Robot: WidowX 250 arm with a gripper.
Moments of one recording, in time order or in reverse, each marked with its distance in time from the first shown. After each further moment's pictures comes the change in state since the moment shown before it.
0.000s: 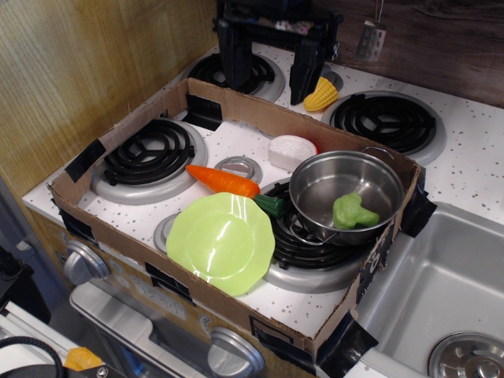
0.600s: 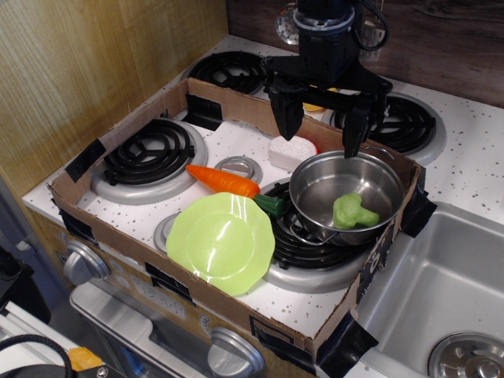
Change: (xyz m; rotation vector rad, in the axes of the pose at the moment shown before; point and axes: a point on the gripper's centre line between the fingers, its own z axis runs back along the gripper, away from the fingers) arm 0.011 -0.050 -0.030 -0.051 -0.215 -0.059
